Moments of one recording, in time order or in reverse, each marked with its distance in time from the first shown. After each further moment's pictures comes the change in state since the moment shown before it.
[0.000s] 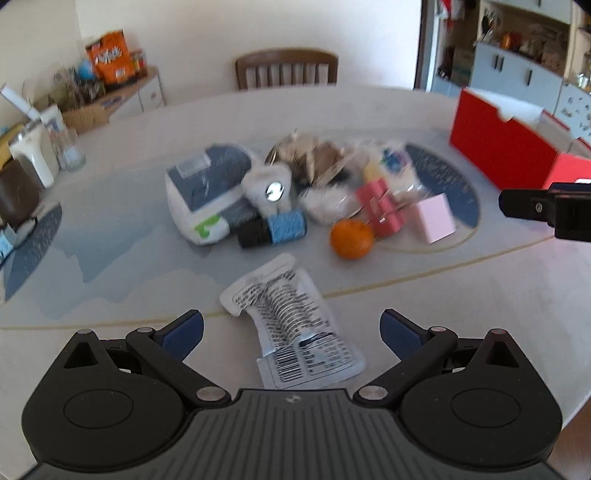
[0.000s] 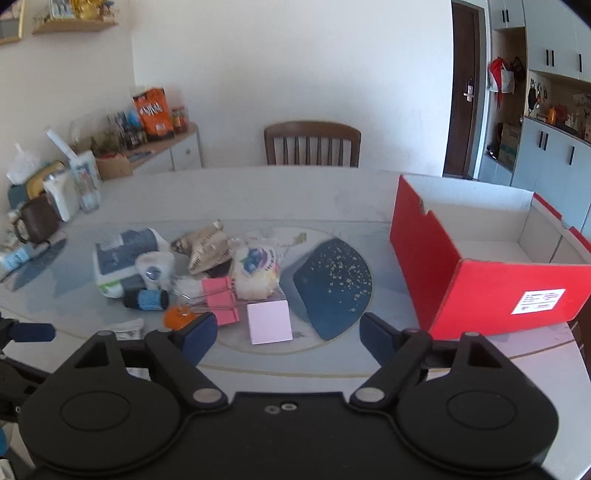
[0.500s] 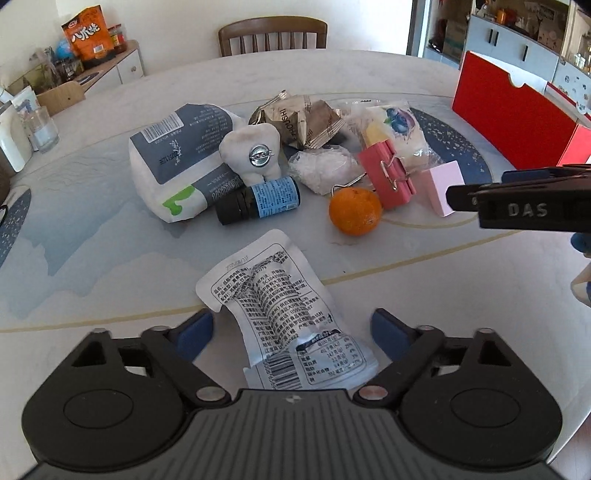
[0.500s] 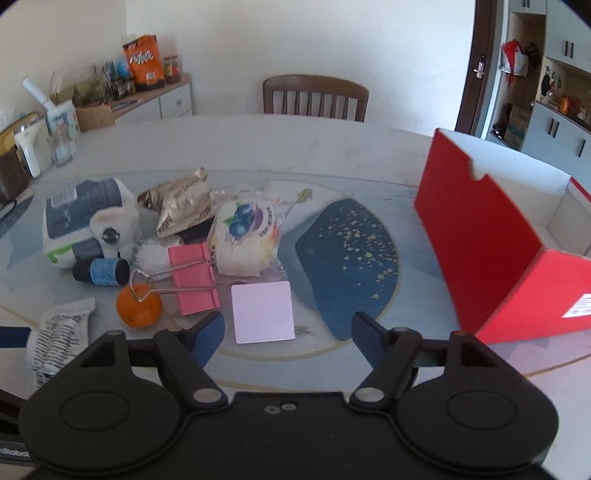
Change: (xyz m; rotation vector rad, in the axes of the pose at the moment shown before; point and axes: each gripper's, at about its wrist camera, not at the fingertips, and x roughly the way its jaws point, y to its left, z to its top) left arm 0.039 0.000 0.002 0.040 0.088 -0.054; right arm 0.086 0.012 -0.002 -0.052 0.140 -0.040
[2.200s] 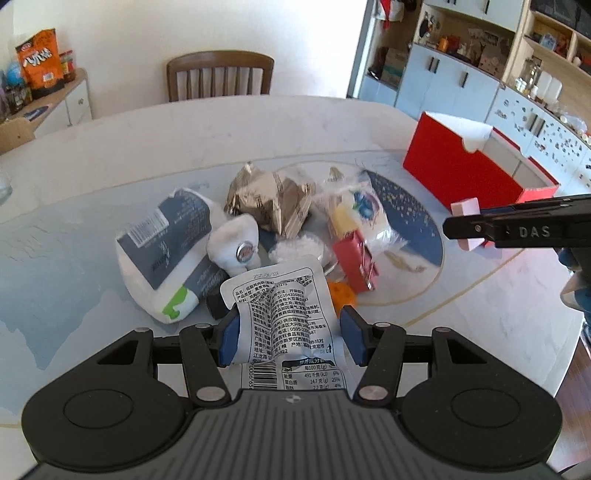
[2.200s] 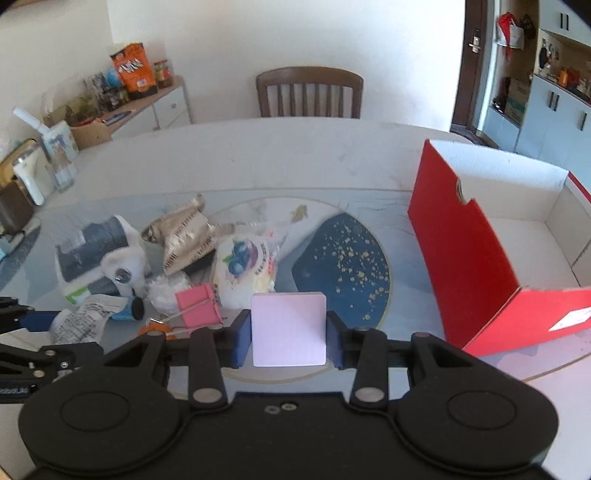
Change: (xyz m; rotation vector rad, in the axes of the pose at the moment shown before) left arm -0.027 0.042 0.054 0.082 -0.098 -0.258; right arm -0.025 -0.019 0.041 0.096 0.051 0.021
